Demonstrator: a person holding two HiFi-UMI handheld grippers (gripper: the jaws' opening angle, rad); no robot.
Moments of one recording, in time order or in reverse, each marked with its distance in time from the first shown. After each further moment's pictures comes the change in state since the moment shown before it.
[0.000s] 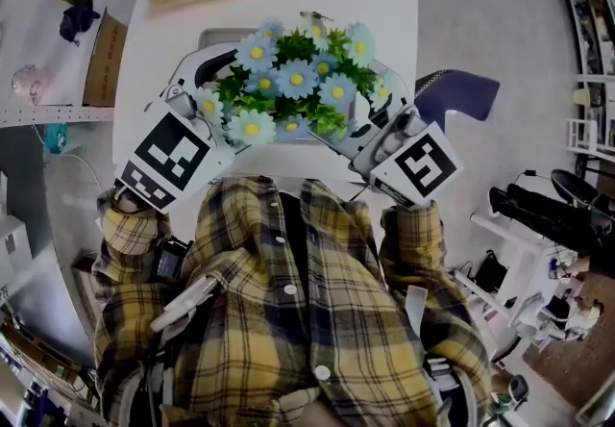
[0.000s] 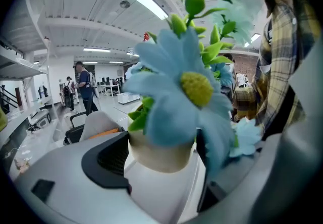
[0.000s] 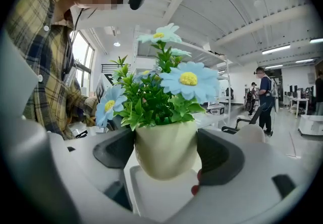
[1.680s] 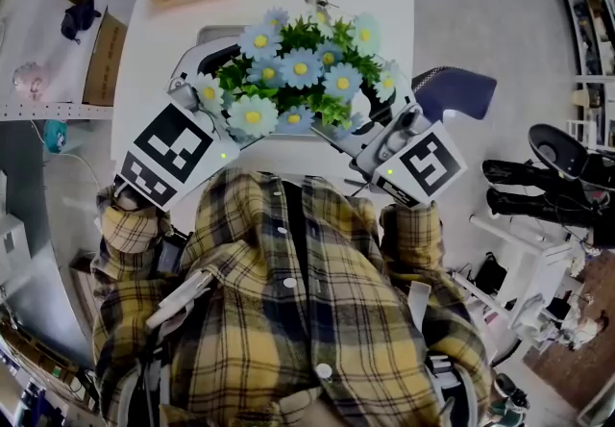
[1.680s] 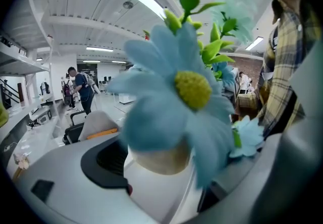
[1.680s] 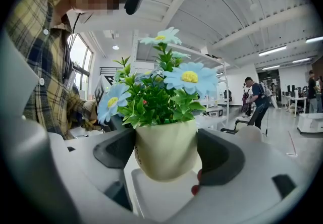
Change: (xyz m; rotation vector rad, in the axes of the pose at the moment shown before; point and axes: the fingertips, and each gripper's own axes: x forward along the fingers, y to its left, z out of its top) left arm -0.002 -0.004 0.004 -0.049 -0.011 0.004; right arm -0.003 0.002 0.004 0.004 -0.023 -0.023
